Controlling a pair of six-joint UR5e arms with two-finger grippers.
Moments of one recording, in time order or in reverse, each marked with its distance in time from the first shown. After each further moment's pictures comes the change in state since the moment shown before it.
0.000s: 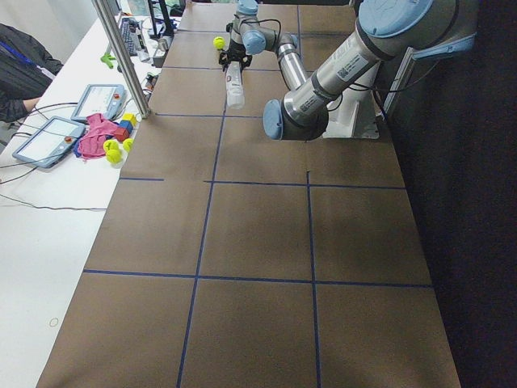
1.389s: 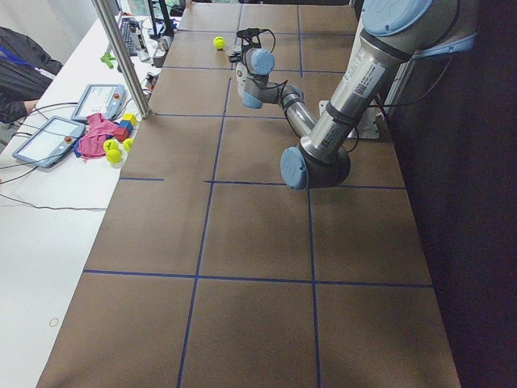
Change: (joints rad) left arm 0.015 0.409 -0.078 -1.227 0.040 -0.416; right arm 0.000 0.001 -0.002 0.000 -0.001 -0.001
